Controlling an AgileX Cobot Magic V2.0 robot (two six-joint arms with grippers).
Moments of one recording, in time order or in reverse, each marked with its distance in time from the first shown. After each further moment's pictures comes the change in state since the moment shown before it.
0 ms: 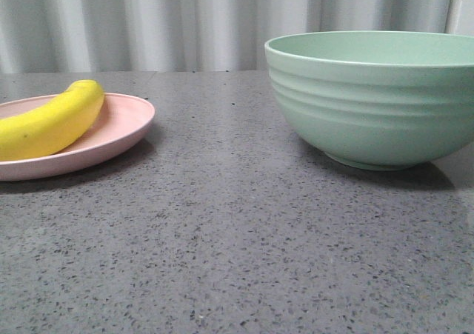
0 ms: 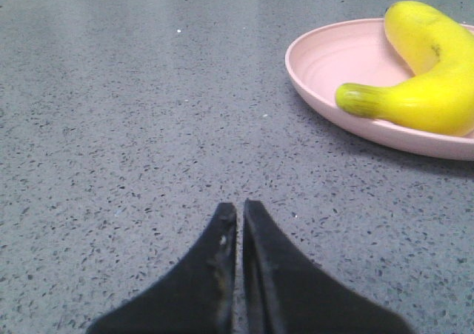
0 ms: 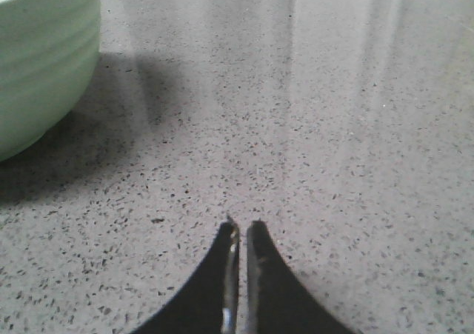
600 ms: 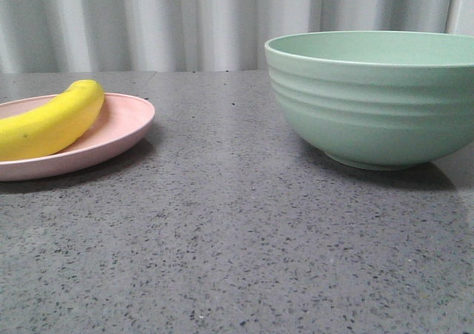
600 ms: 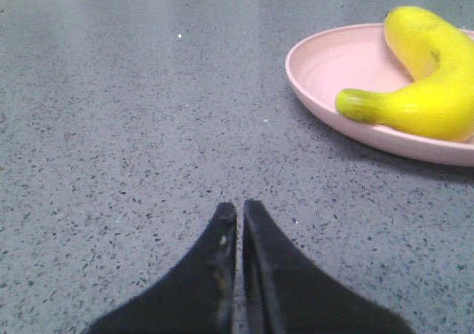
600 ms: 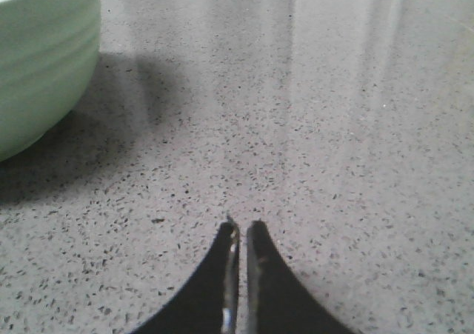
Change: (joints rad) left arm 0.000 0.000 0.000 0.000 -0.022 0.000; right arm 0.000 0.000 0.000 0.000 0.000 0.000
